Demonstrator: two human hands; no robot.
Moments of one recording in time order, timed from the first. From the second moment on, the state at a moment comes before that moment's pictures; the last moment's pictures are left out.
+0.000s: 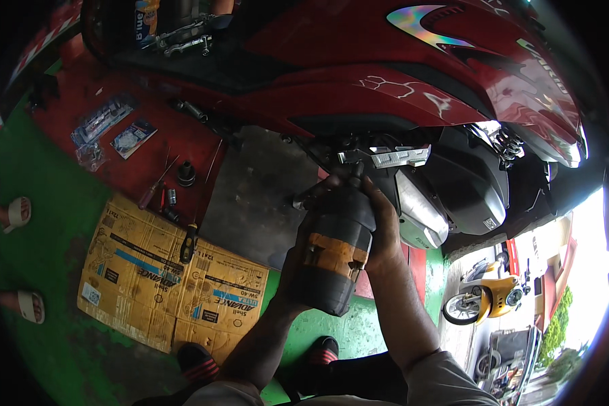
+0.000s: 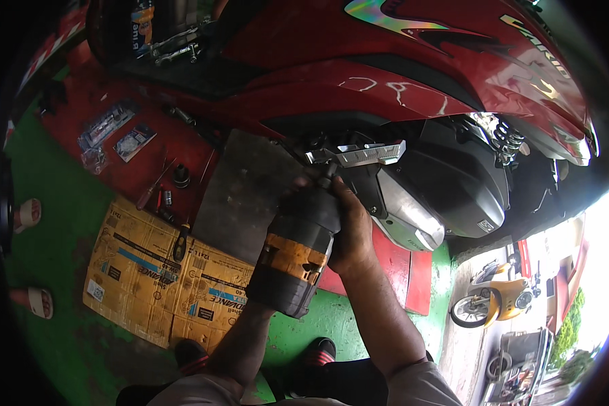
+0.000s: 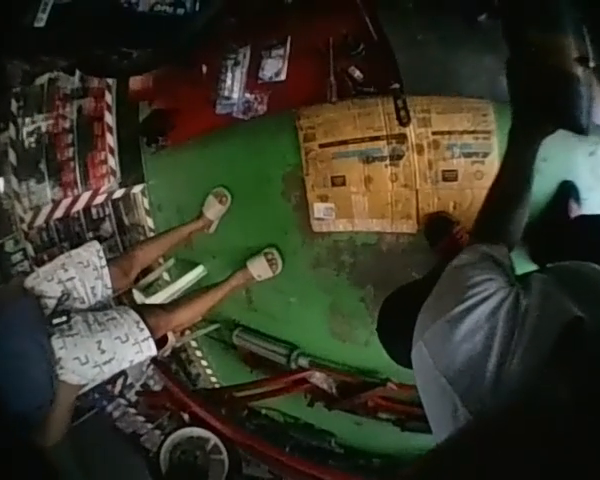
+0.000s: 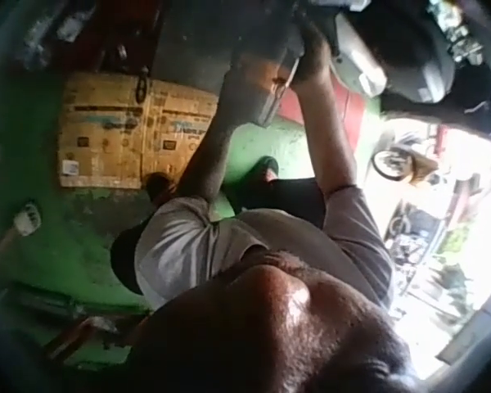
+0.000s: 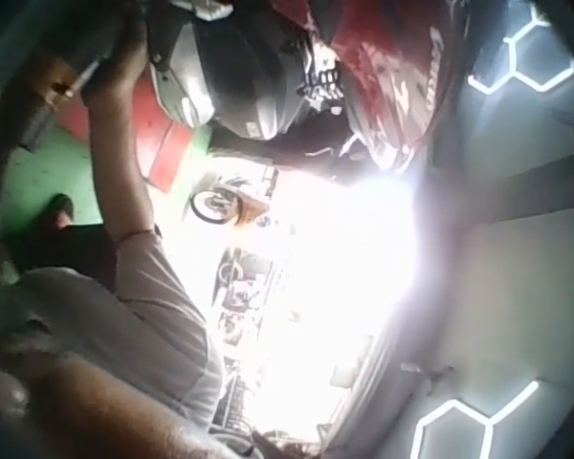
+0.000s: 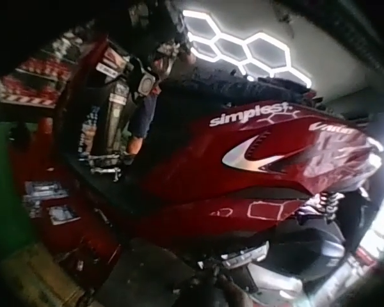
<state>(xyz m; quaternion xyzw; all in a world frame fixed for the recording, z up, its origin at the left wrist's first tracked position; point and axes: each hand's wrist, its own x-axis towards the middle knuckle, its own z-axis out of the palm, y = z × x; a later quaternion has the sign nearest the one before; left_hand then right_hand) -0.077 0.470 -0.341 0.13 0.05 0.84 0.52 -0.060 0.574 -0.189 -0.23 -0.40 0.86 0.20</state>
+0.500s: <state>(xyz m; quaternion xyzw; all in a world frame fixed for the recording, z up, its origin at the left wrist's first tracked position) -0.078 0.471 -0.313 0.18 0.21 0.84 0.46 -0.062 0.589 -0.180 -0.24 -0.38 0.88 0.14</state>
